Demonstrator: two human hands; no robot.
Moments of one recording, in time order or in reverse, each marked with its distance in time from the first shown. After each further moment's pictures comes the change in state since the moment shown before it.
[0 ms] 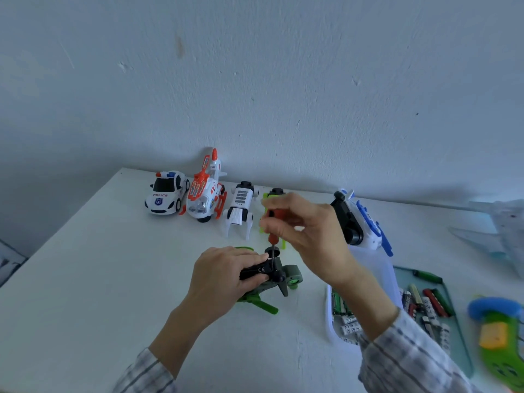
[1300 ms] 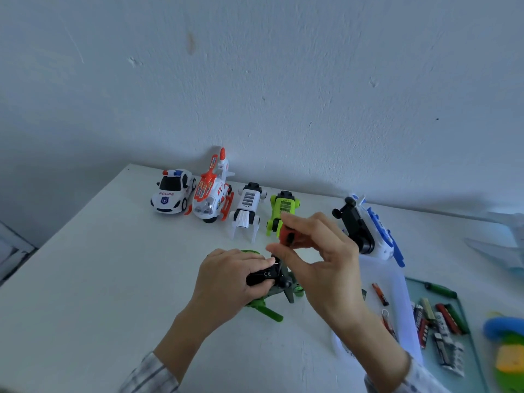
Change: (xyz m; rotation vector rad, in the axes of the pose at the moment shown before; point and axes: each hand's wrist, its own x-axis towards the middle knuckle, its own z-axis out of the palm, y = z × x) left_hand 0.004 0.001 0.003 0.016 -0.010 -0.024; right_hand -0.023 -0.003 0.016 -0.130 0.267 -0.022
